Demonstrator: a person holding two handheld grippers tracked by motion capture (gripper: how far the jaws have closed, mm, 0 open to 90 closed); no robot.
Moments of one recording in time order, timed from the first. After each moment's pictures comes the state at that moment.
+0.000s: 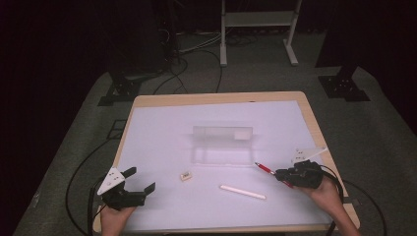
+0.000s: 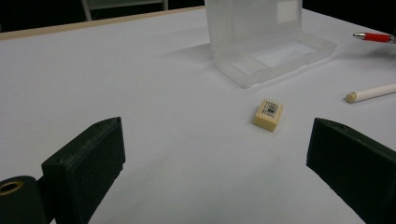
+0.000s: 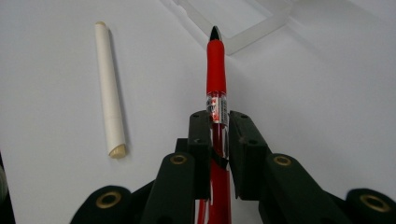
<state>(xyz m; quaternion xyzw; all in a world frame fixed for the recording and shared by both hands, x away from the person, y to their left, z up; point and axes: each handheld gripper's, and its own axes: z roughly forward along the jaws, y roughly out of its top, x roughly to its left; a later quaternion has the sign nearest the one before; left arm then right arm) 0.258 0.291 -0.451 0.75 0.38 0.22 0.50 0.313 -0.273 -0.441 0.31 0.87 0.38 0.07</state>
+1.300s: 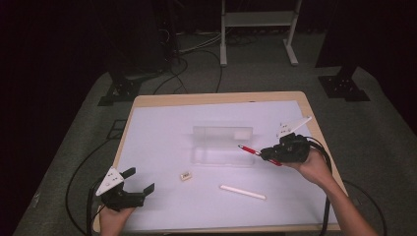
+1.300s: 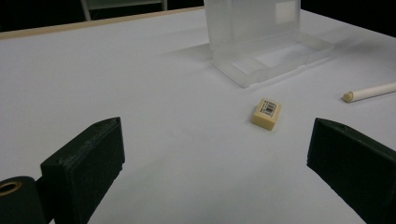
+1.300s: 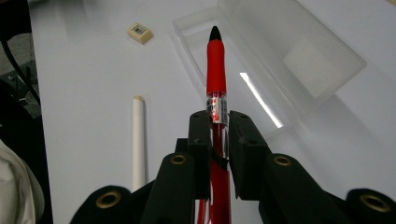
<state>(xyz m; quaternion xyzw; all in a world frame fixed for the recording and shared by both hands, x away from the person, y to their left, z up) 0.255 0.292 -0.450 0.75 0.38 0.22 0.50 0.358 -0.229 -0.371 0.23 0.89 0.39 0.04</state>
